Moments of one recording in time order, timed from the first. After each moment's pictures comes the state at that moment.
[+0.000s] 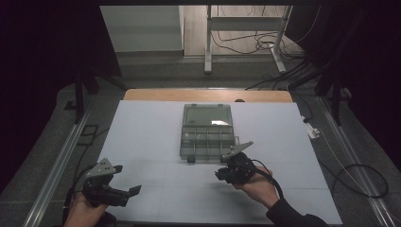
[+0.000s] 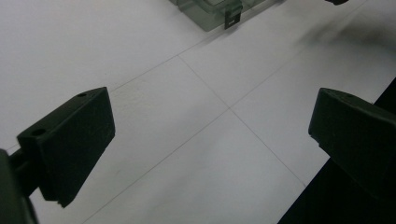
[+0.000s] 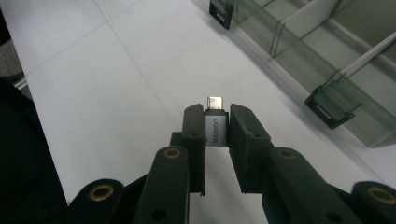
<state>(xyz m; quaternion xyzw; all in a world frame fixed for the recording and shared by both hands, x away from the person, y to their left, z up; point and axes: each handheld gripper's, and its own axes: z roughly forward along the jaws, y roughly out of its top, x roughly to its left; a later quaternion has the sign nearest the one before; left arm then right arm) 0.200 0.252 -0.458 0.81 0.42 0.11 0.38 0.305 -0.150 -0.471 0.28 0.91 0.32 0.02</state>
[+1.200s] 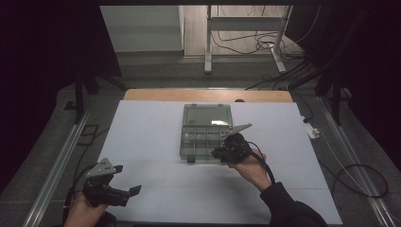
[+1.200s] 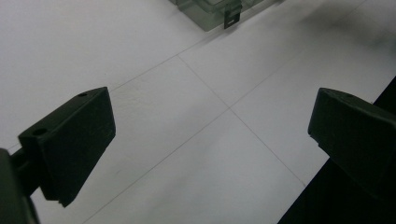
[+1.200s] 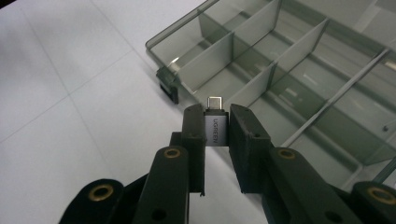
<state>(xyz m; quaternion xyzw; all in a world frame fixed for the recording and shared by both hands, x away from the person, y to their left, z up) 0.201 0.252 -0.458 0.82 0.42 0.11 0.38 0.354 -0.137 -0.458 0.31 0.88 0.36 0.05</state>
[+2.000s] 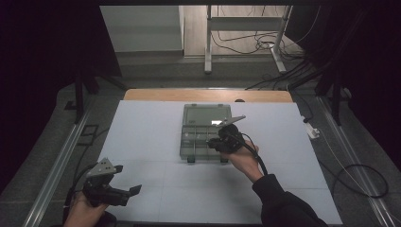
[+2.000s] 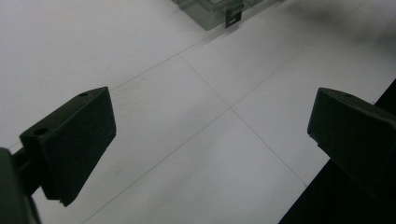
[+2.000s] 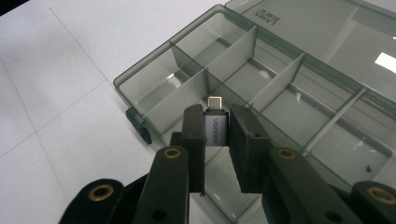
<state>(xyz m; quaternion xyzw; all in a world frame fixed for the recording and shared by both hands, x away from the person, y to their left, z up) 0.202 0.251 -0.459 0.81 0.42 0.11 0.38 0.383 -0.119 -0.462 0.33 0.87 0.36 0.07</state>
